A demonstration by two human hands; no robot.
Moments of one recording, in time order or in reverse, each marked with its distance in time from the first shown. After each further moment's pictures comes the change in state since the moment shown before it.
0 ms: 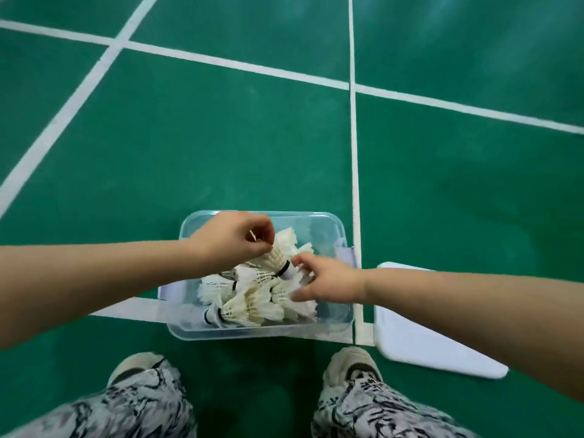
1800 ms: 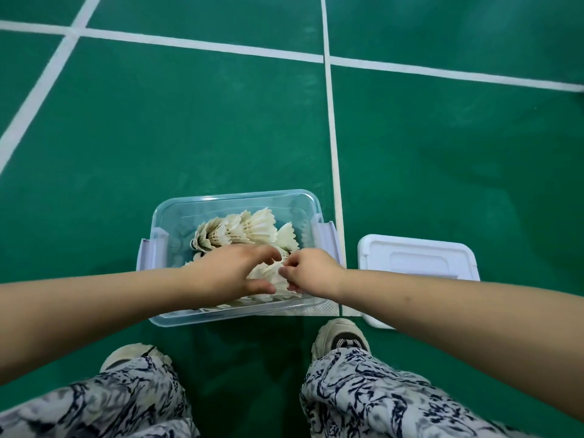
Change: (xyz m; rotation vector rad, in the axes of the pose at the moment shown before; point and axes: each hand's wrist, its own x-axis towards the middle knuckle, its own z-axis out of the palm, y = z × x) left_hand -0.014 0.008 0.057 0.234 -0.328 0.142; right_hand -0.013 0.010 0.026 0.134 0.148 0.141
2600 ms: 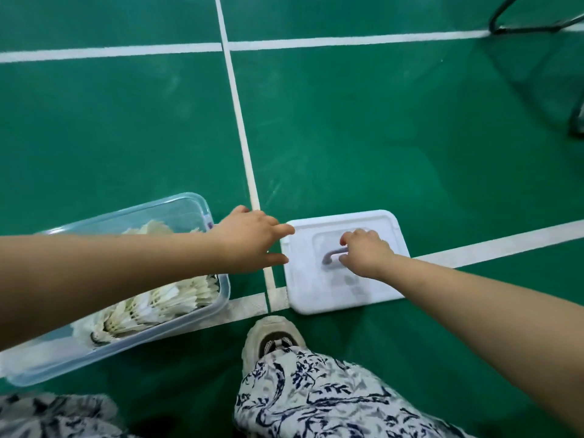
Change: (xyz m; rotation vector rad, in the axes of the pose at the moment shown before) left_hand 0.141 0.121 0.019 0.594 -0.020 0.233; right_hand -0.020 0.237 -0.083 -0.351 0.260 0.336
